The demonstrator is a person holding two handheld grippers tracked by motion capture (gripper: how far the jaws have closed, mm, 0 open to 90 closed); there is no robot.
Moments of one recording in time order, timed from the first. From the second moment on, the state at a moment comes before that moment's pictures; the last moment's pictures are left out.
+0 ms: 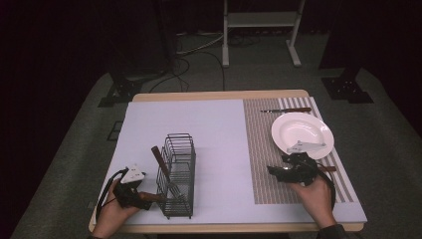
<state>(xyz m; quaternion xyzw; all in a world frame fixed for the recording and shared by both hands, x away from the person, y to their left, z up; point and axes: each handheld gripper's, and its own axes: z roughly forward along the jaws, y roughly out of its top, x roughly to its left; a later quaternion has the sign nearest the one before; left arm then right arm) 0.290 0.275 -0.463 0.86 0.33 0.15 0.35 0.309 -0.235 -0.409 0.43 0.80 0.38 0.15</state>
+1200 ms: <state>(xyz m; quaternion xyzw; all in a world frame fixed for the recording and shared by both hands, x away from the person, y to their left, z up) 0.290 0.275 -0.463 0.86 0.33 0.15 0.35 0.310 -0.106 -0.435 0.30 0.88 0.37 0.11</state>
